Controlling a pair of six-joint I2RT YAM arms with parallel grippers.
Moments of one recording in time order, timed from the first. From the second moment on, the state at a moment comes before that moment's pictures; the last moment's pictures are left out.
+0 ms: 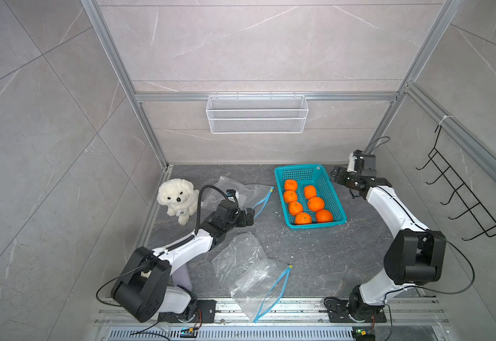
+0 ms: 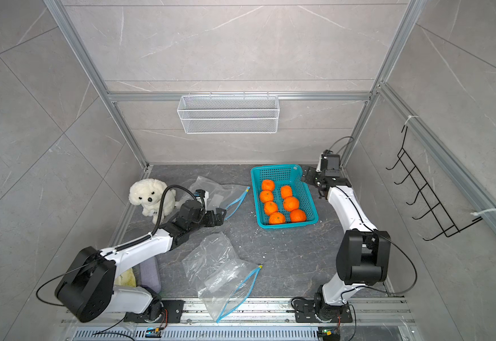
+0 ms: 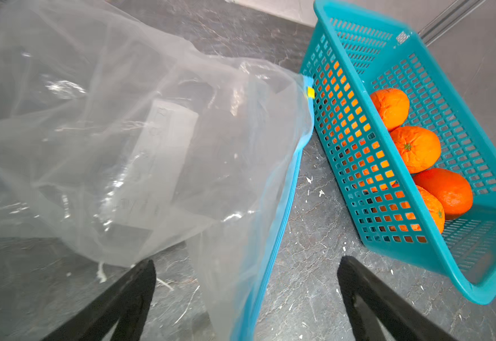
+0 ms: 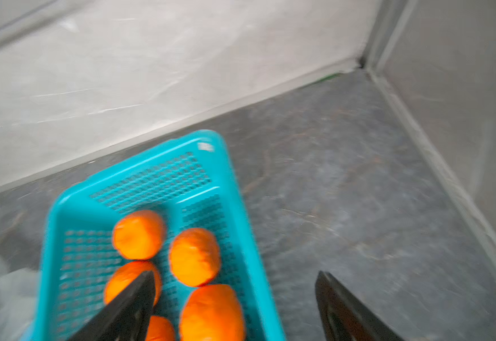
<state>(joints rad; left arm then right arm) -0.54 1.34 0.70 0.07 -0.01 -0.46 -0.10 1.62 1.32 -0.41 -0.02 0.26</state>
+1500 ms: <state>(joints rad) -0.01 1.51 0.28 0.76 -0.22 -0.05 0.03 1.52 0.33 0.80 -0.09 0.04</state>
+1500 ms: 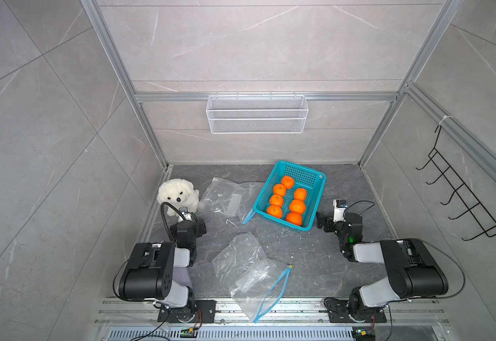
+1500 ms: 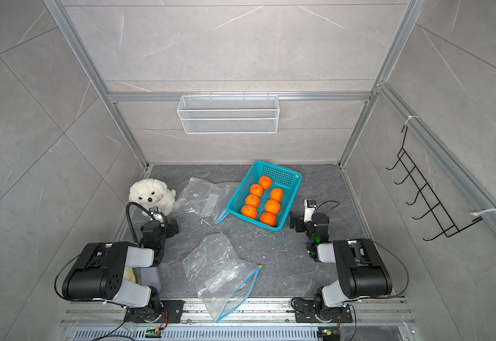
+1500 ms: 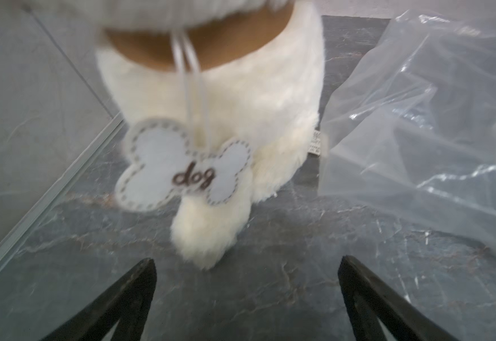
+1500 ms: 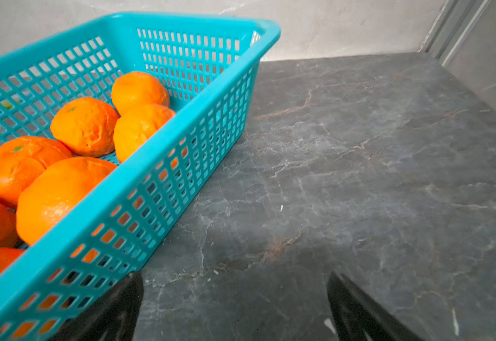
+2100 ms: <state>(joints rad) 0.05 1.51 0.35 0.72 -0.08 -0.04 0.04 1.52 0.33 0.84 -0.07 0.02</state>
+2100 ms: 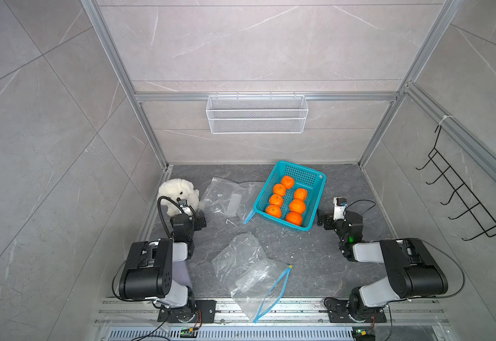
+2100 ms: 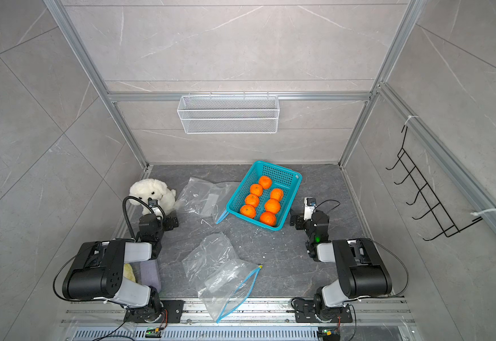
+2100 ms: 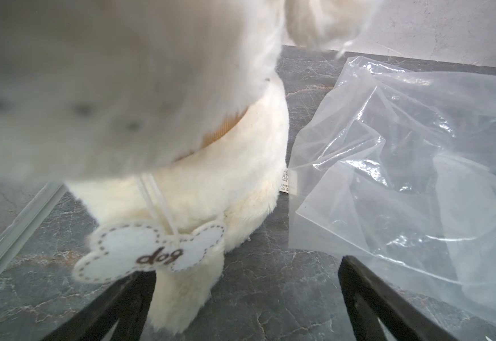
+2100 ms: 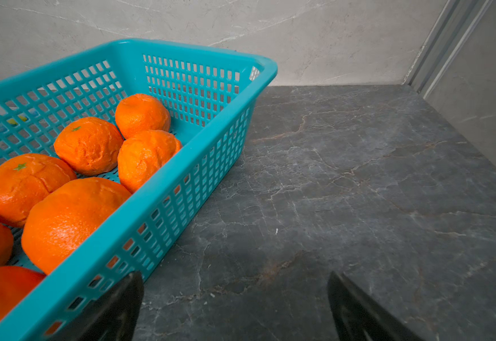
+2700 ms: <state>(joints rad) 0.05 1.51 0.35 0.72 -0.07 -0.04 0.05 1.51 0.36 0.91 -0.09 0.02</state>
